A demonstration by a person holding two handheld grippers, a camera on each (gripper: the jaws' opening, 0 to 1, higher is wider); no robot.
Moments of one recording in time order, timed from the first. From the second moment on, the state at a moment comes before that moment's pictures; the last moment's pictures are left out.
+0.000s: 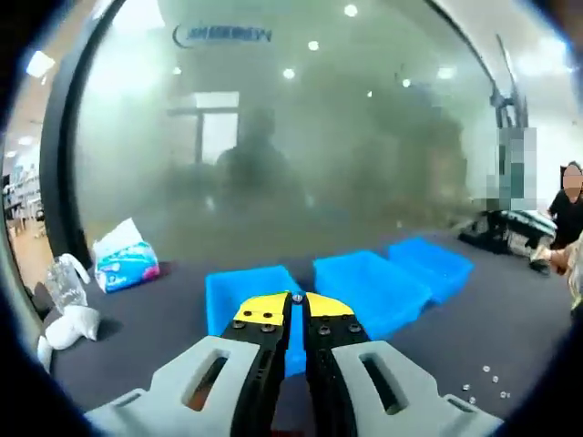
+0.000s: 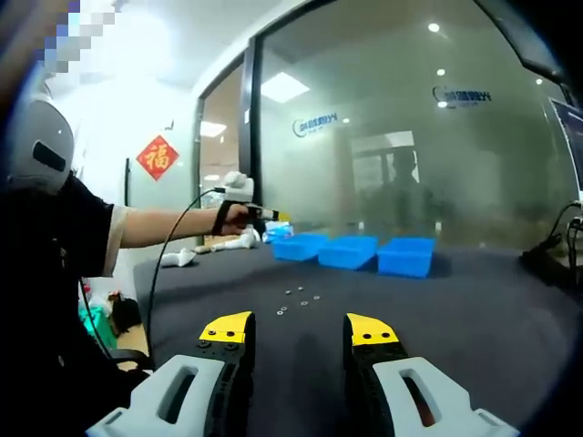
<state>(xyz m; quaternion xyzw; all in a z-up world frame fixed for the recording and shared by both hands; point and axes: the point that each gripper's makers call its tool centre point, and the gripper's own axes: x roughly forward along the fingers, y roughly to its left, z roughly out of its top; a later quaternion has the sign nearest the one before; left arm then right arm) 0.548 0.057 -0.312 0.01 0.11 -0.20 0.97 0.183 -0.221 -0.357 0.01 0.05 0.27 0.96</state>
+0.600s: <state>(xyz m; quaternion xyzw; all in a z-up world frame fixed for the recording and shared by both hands) 0.570 0.064 -0.326 0.03 0.12 -0.15 0.98 0.183 -0.226 -0.361 0.01 0.05 0.26 0.96</state>
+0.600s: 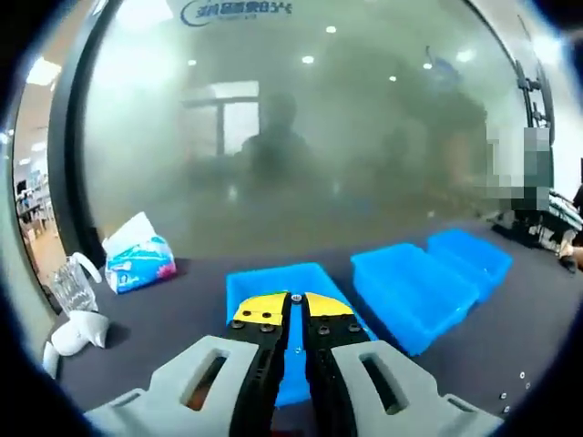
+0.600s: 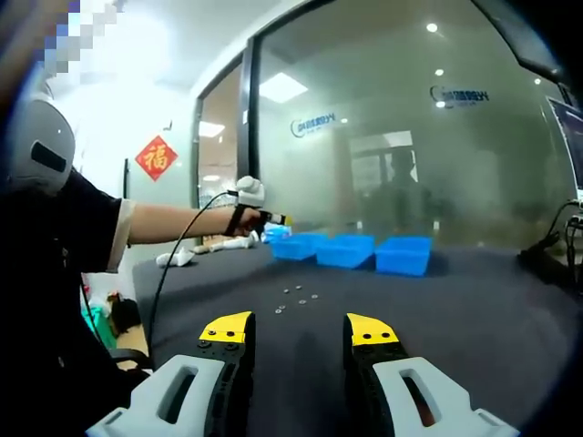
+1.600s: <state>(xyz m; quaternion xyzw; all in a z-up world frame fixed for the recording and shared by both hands) 0.476 0.070 -0.315 0.00 0.08 -0.23 0.97 0.188 -0.229 -0.354 0.01 0.04 0.26 0.97</state>
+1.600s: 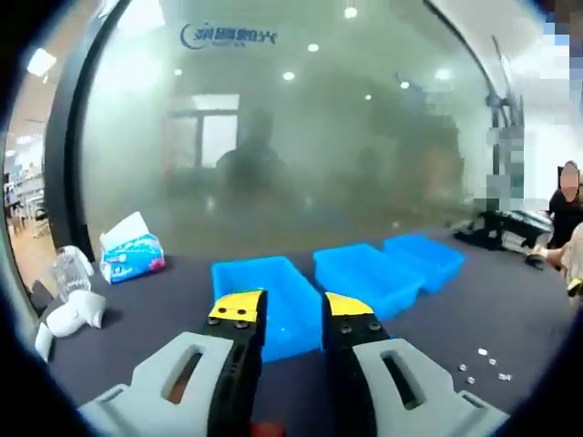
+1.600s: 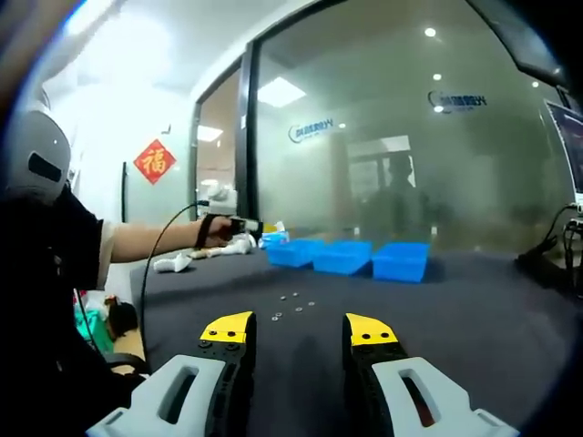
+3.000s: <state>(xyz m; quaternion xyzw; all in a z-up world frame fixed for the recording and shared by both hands) 0.260 0.101 -0.358 -0.04 0.04 -0.32 0.95 0.188 -0.201 -0.341 -0.01 0.03 0.27 0.96</state>
